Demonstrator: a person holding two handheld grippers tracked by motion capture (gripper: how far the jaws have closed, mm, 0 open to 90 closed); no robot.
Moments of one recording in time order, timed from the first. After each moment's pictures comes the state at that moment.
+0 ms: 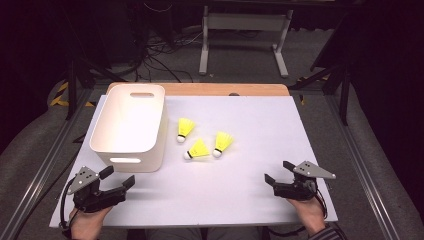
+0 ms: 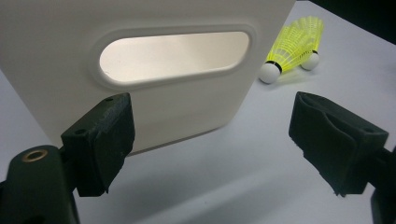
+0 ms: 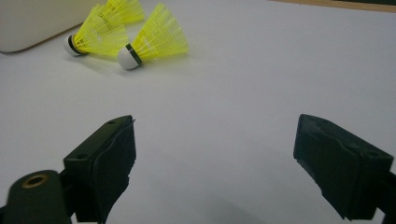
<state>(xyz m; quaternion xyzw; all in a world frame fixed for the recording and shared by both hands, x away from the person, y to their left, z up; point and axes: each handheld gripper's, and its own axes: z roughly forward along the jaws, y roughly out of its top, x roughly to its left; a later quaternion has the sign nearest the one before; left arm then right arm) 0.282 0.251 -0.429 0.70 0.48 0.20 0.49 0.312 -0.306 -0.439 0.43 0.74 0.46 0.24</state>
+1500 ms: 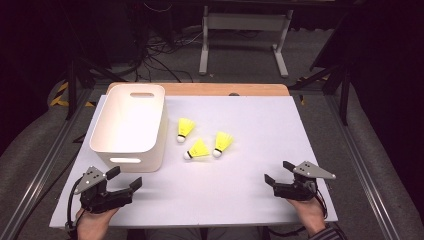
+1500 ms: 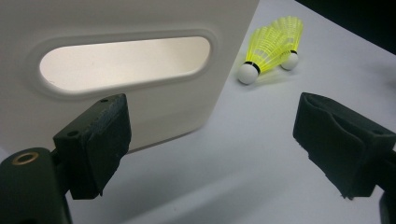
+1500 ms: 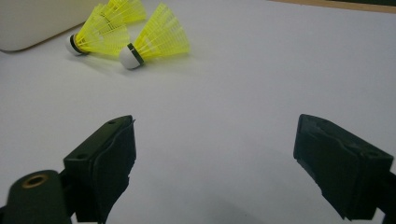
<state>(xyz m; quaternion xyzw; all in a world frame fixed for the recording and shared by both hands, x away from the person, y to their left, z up) 0.279 0.234 -0.424 0.71 0.47 0.18 0.50 0.311 -0.305 -0.439 0.43 0.74 0.46 0.24</state>
